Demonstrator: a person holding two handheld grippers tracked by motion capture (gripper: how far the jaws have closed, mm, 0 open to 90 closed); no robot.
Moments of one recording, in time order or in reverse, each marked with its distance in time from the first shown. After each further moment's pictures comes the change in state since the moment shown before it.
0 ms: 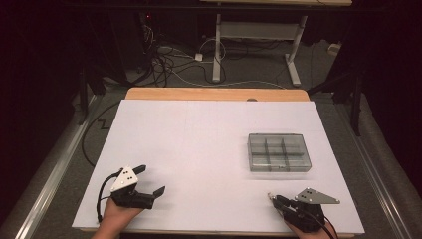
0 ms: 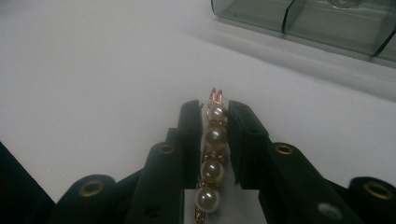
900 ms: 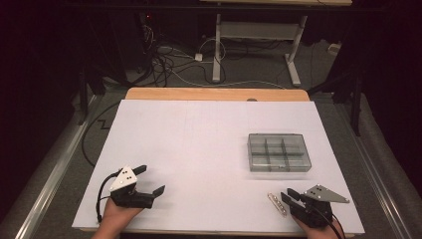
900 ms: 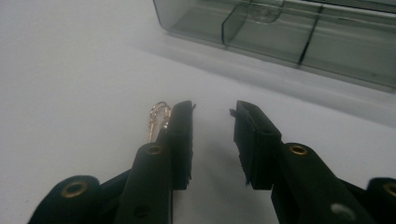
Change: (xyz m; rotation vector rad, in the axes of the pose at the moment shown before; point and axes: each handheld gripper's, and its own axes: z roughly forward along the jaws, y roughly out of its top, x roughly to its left) left arm 0.001 0.000 -0.001 -0.010 -0.015 -0.011; right arm -0.020 -0.001 -0.006 -0.053 -0.110 0.018
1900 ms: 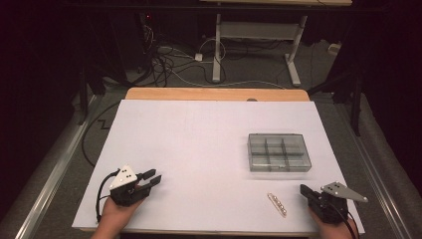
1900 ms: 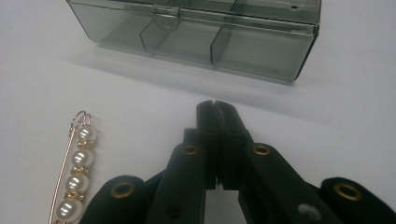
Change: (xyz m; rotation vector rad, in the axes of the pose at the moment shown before) left arm 0.001 0.001 0.001 0.016 0.025 -0.034; right arm -0.035 -0.003 -0.012 -0.029 -0.109 0.054
